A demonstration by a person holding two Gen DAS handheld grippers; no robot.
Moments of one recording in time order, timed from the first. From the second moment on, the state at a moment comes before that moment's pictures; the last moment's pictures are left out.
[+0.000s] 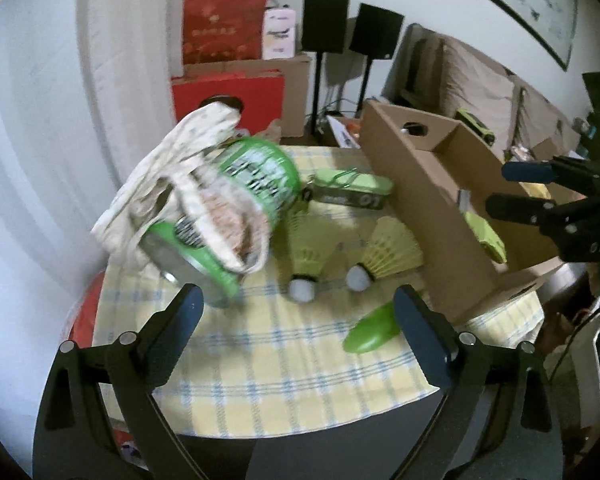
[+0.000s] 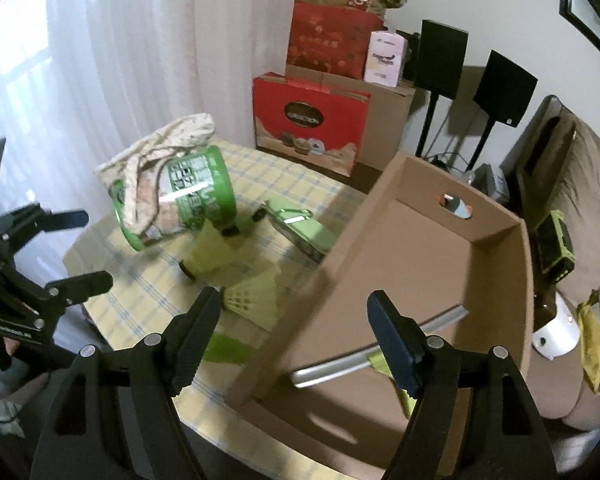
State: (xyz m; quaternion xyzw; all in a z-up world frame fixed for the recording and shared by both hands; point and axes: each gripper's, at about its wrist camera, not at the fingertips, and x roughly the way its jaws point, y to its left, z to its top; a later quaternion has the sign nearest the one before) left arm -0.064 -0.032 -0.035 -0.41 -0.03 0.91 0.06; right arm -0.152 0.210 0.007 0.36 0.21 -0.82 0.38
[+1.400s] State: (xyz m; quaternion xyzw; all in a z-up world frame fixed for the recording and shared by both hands) left arm -0.171 -0.125 -0.035 -0.42 -0.04 0.91 0.00; right arm -0.125 0.137 -0.021 0.39 0.20 -0.79 0.44
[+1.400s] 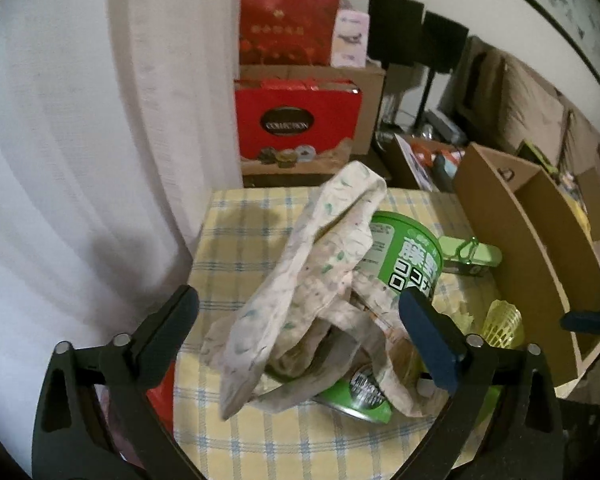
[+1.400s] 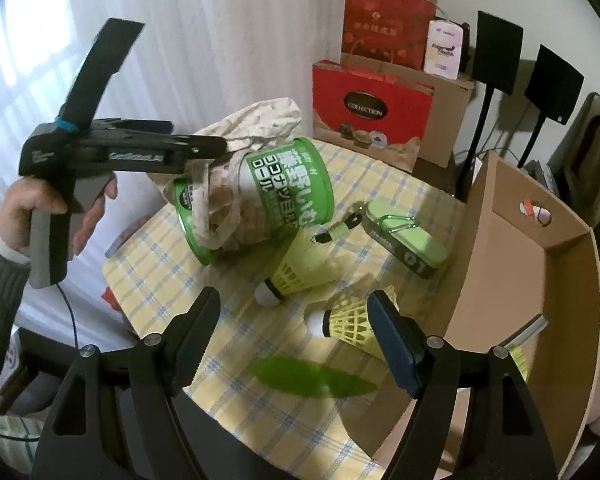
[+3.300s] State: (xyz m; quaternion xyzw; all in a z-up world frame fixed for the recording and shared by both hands) left arm -0.160 -0.125 0.040 -0.39 -0.10 0.92 0.02; right arm -0.291 0.055 -0.085 0.50 0.35 -0.71 0.37
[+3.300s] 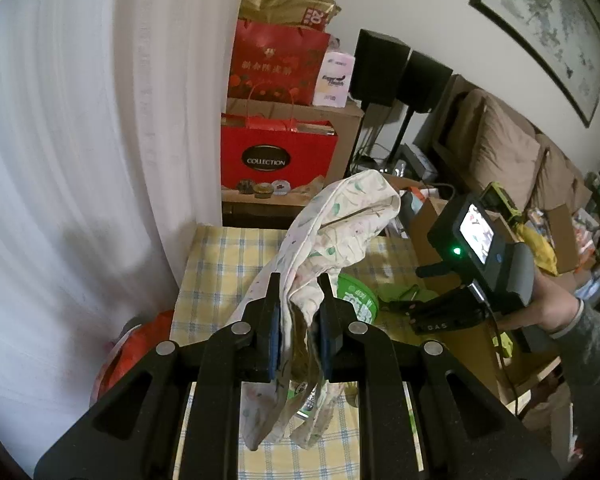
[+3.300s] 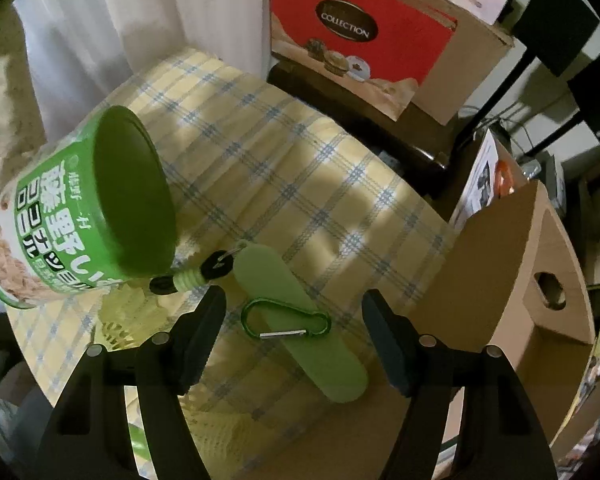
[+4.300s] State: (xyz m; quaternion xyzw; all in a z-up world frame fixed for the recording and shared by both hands) left arm -0.157 -0.120 0.051 -0.38 -0.10 0.92 0.02; right arm -0.293 0.065 -0.053 0.48 0.33 -0.72 0.37
